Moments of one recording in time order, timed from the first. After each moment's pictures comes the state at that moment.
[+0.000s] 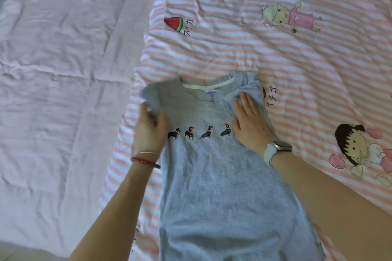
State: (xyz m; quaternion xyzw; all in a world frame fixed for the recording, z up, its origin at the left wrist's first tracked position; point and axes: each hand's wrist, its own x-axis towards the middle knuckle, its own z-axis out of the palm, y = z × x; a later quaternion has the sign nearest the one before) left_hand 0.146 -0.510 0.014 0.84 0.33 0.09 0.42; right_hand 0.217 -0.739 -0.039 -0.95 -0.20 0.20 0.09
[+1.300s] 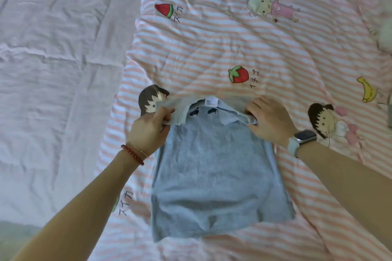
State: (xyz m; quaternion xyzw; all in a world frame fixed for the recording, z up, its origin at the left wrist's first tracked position) left_hand 0.092 -0.519 0.026 0.96 -0.08 0.10 0.26; right_hand 0.186 -0.810 0.026 -0.92 -0.37 0.03 0.09
